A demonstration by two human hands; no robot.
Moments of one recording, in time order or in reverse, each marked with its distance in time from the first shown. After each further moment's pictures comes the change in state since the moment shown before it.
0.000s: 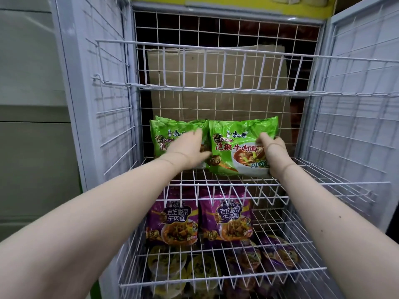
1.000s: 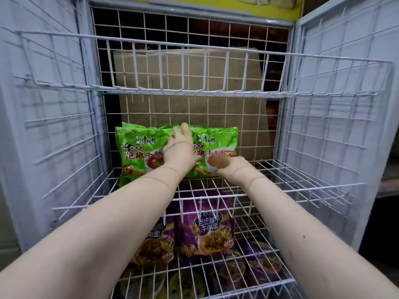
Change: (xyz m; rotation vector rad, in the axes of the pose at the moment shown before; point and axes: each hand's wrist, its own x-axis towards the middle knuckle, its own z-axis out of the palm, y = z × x) left_hand 0.046 0.047 0.040 0.014 0.108 -0.215; right_hand 0.014 0.023 0.006 -0.930 -0.288 -0.129
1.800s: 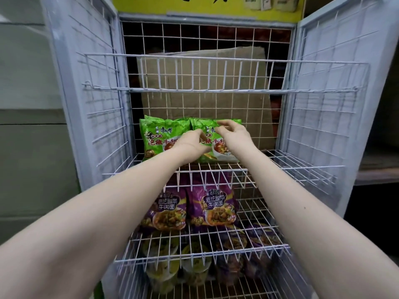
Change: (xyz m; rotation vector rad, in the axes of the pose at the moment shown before) left_hand -0.062 0.001 -0.058 -0.246 -0.224 0.100; right_hand -0.063 -0.041 -0.034 0.620 0.203 -0.201
